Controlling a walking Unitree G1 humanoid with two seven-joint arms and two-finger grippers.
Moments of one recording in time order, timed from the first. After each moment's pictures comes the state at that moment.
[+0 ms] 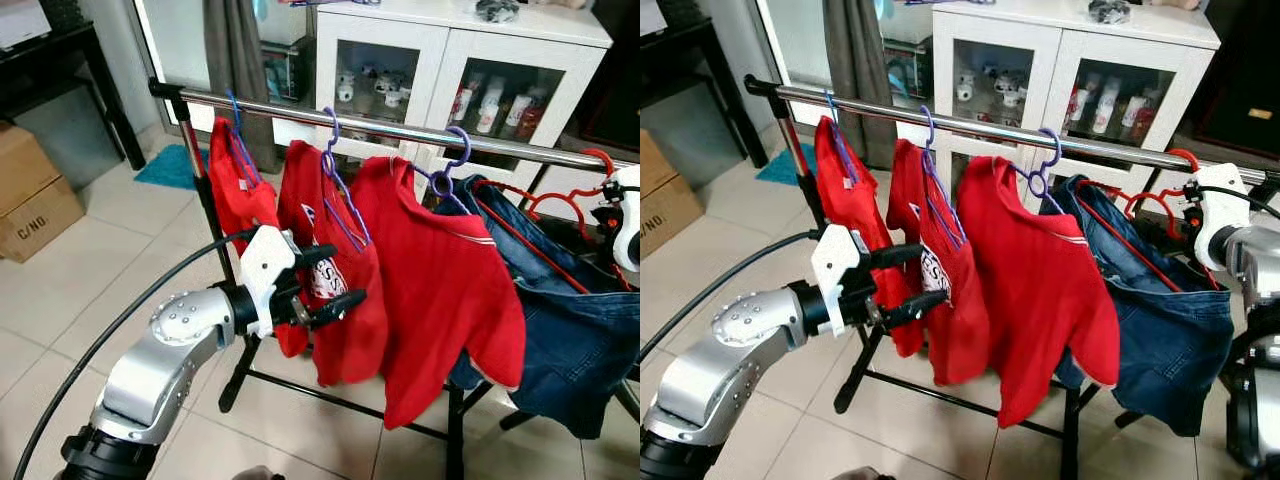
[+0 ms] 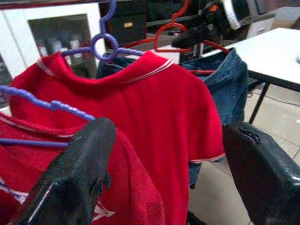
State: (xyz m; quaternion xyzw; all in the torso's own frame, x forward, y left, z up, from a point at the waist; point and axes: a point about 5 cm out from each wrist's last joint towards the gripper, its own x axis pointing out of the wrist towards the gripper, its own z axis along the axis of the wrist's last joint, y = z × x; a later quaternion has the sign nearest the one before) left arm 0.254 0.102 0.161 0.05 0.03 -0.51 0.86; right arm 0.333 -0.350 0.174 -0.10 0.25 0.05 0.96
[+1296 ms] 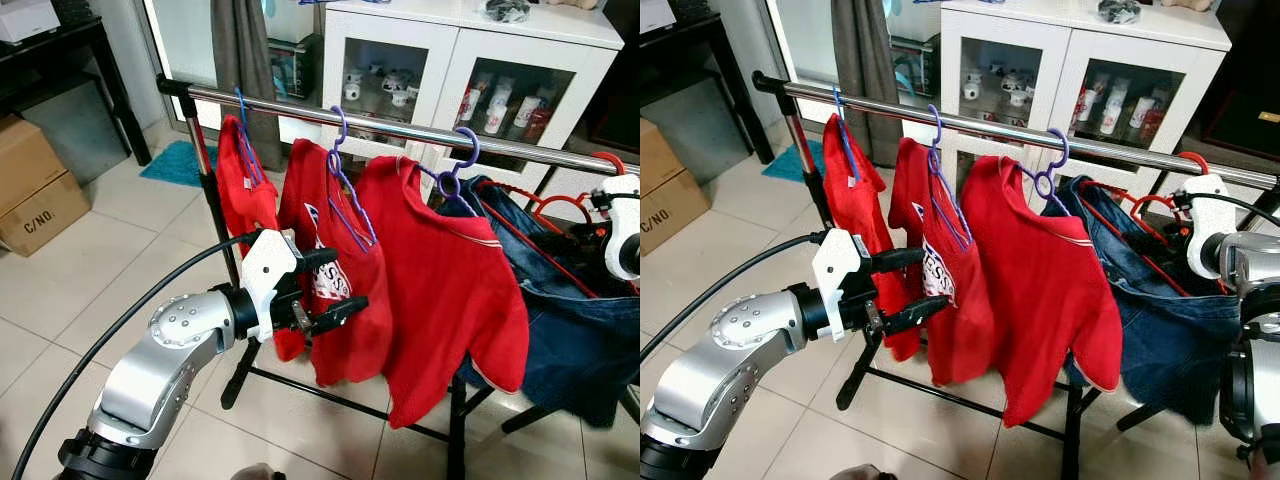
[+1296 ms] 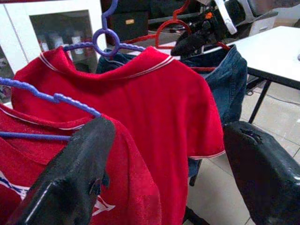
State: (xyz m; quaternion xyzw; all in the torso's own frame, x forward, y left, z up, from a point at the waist) left arm 0.251 0.102 0.161 0.05 0.04 -0.51 0.86; right arm 0.332 -0.345 0.161 -0.07 0.29 0.10 0.95
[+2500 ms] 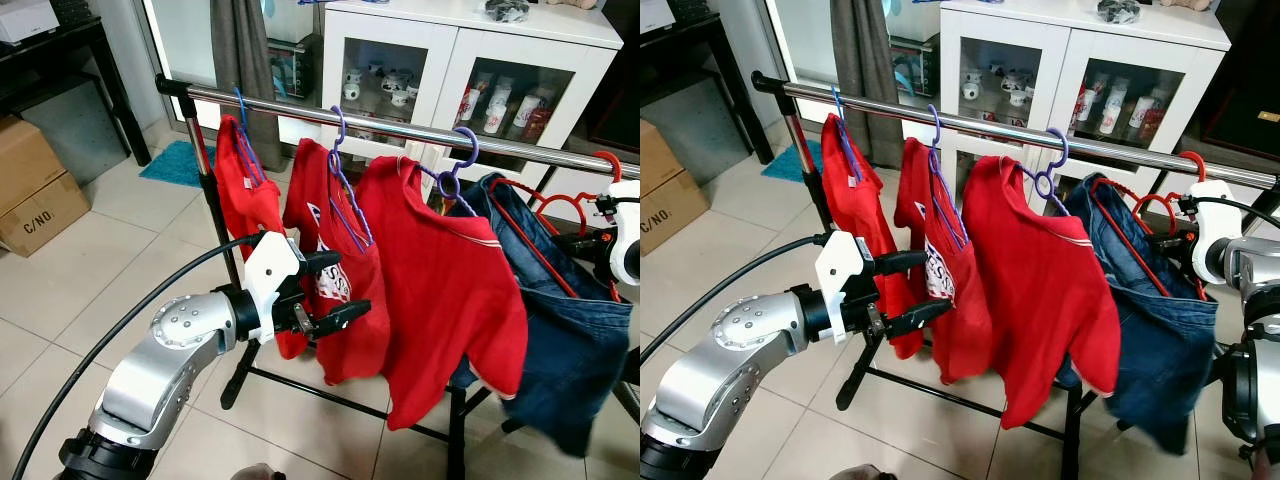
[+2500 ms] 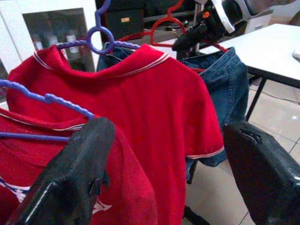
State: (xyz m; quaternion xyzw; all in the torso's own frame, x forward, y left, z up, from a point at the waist) left arm 0.250 0.100 0.159 0.06 0.04 -0.52 0.85; right arm 0.328 -0.351 0.157 -0.06 0.31 0.08 0.95
